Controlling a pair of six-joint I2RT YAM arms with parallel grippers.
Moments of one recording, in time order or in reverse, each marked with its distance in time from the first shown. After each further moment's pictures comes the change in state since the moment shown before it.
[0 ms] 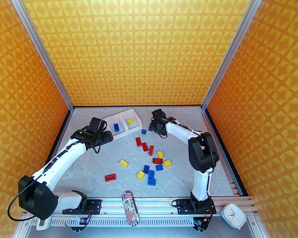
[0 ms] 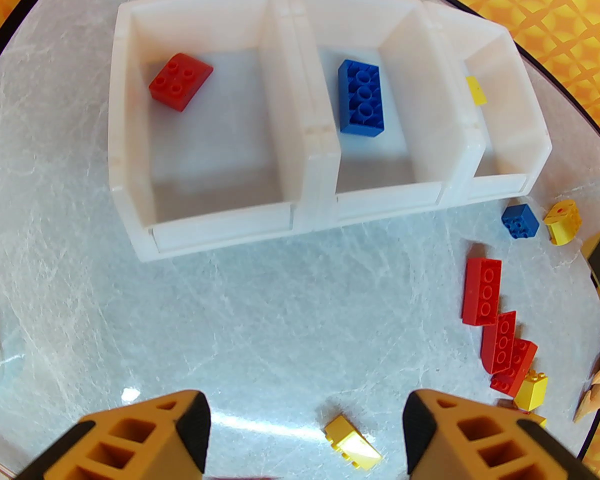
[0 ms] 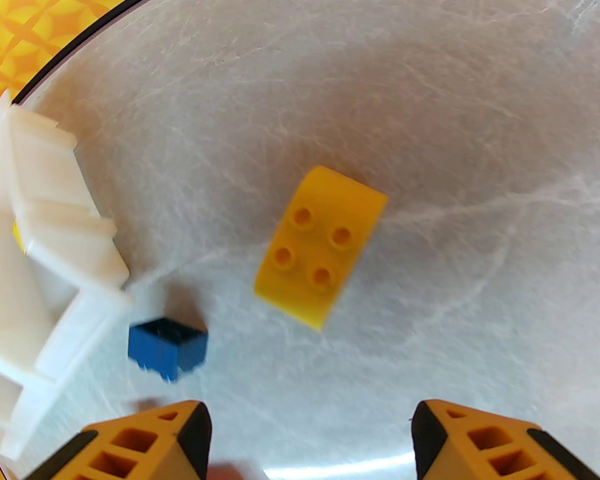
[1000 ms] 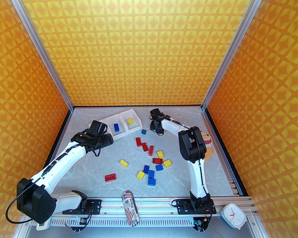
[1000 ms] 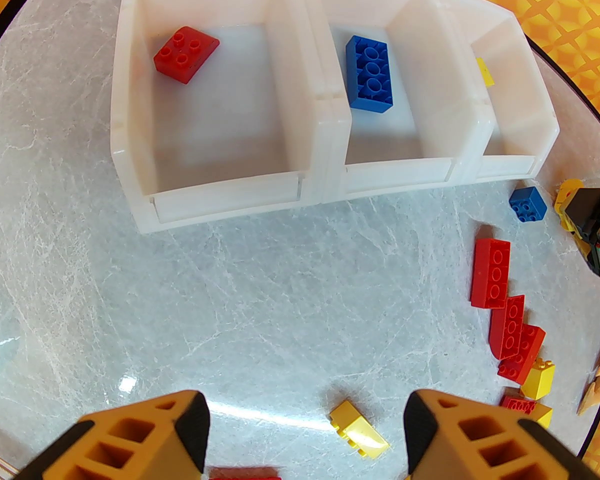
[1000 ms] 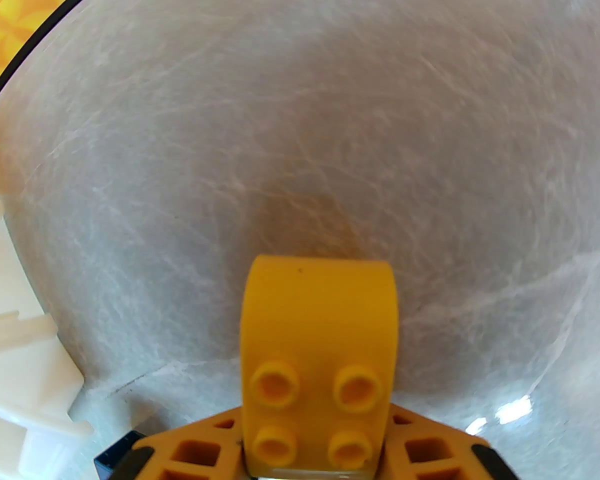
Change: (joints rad) left arm -0.013 -0.027 -0.041 -0.002 0.000 -0.023; right arm -0.035 0.214 0.174 -0.027 0.000 -0.001
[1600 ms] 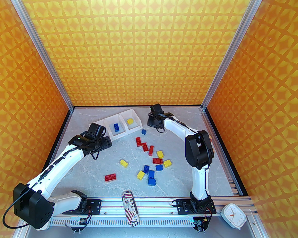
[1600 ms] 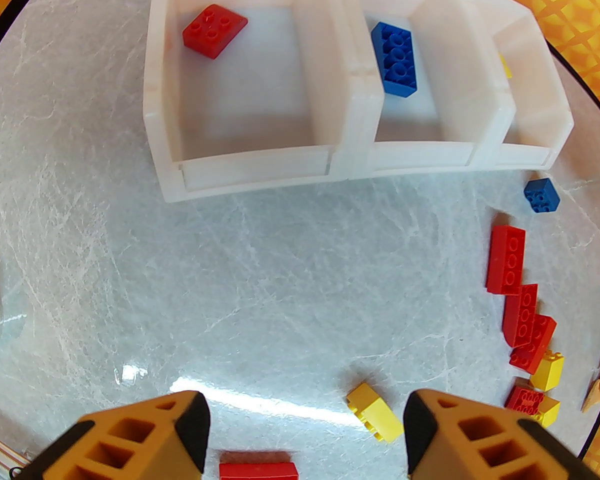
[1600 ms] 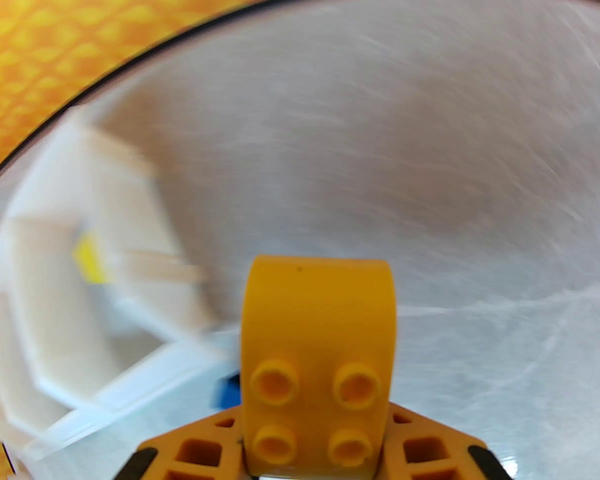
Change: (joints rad) left arm -0.007 -0.050 -0.037 -0.048 -0.011 -0.027; right arm 0.087 -0.167 -0.005 0.056 -0.072 -0.129
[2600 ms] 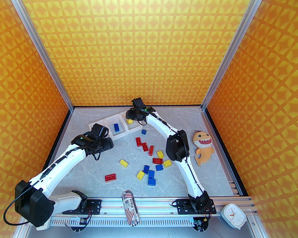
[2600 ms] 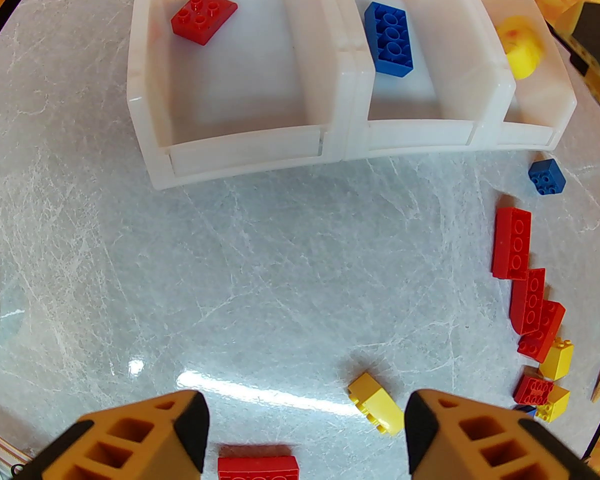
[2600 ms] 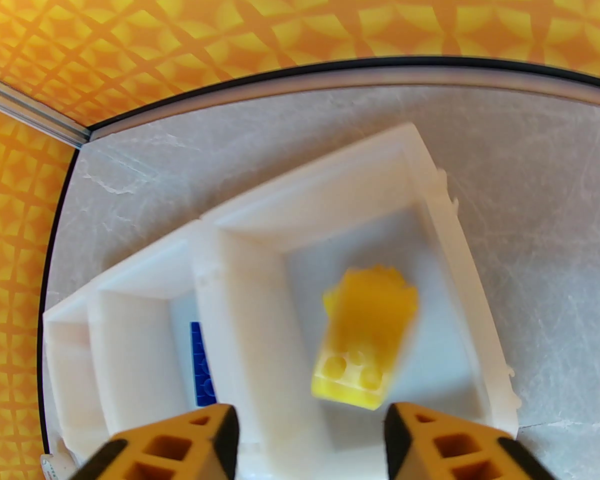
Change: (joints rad) left arm -0.037 0.021 0.006 -0.019 -0.009 -0.003; right arm 0.098 0.399 0.654 -0.128 -0.135 -0.024
